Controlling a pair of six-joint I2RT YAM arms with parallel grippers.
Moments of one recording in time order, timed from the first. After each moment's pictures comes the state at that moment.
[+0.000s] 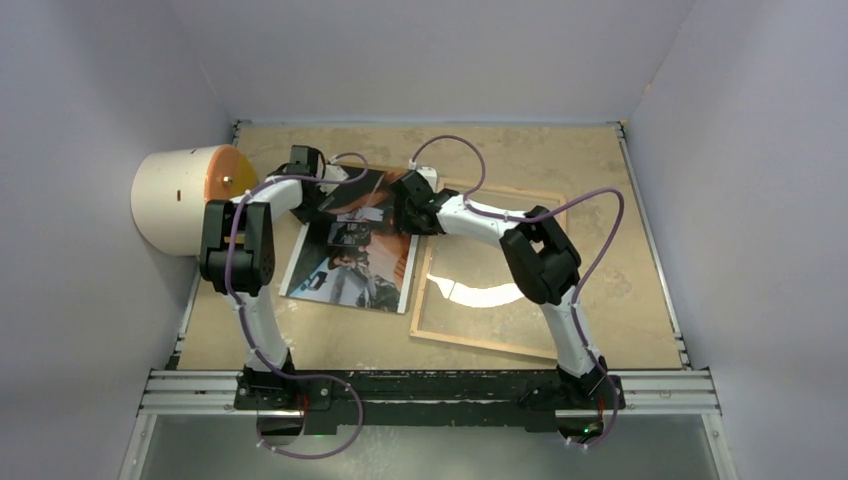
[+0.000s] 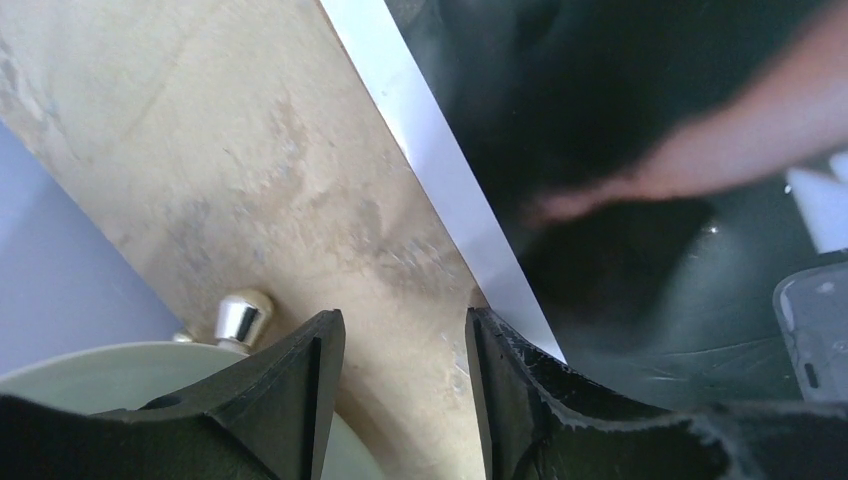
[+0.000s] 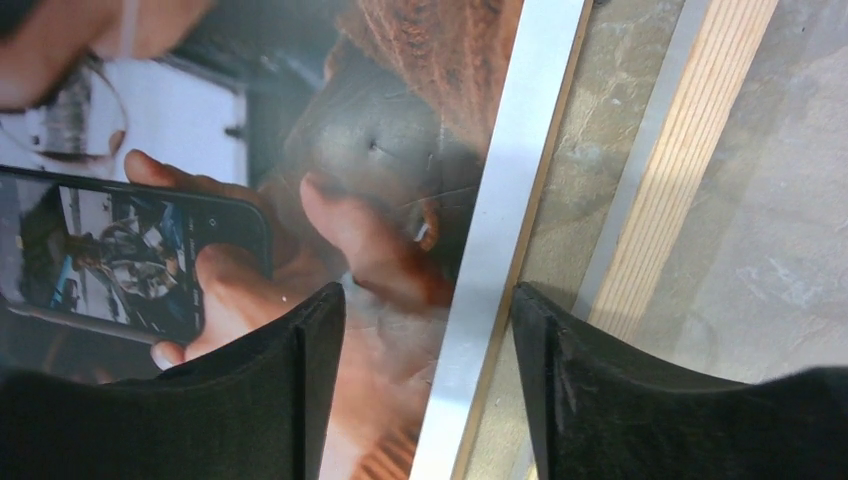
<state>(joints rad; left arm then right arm) -0.07 1.99 1.33 -0.41 -0.22 0.72 0.76 2.19 1.64 -0.42 0.25 0.69</state>
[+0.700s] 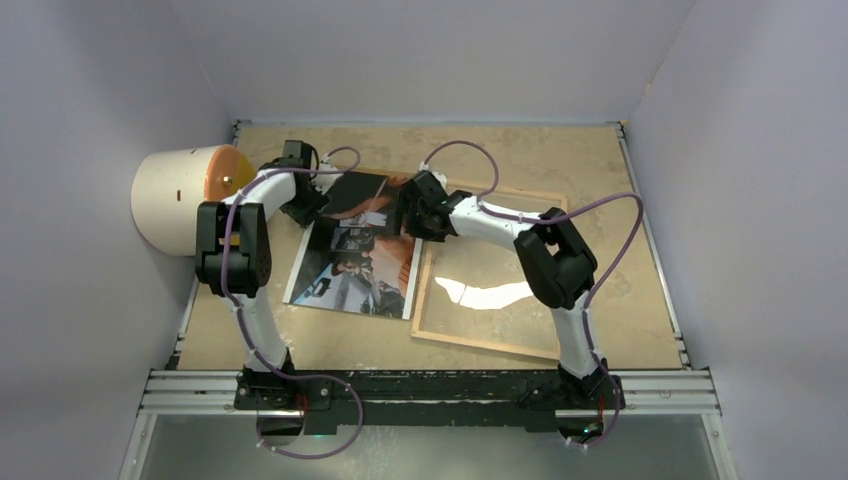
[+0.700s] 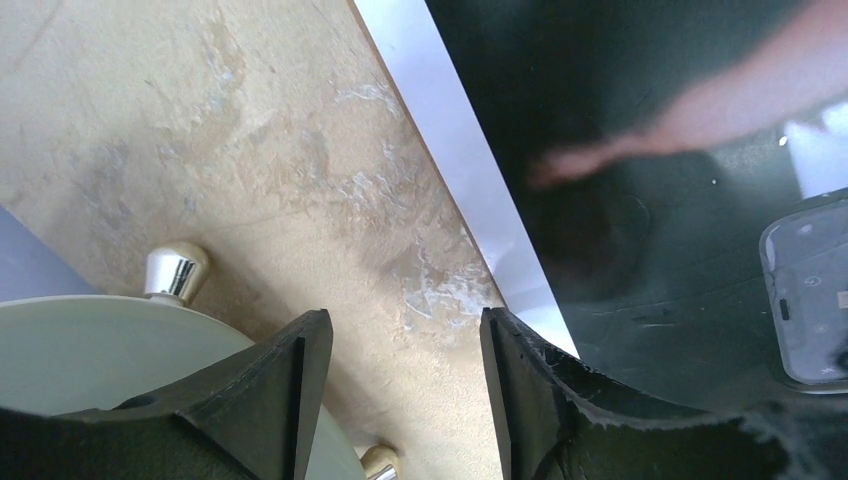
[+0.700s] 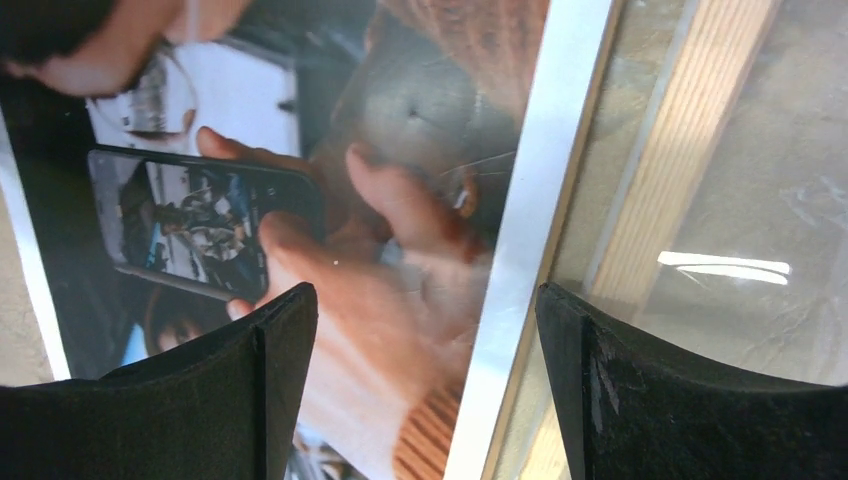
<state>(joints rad) -0.04 1.96 1.38 -0.59 -0.16 0.63 0.74 2.09 1.54 -0.39 0.10 0.78</state>
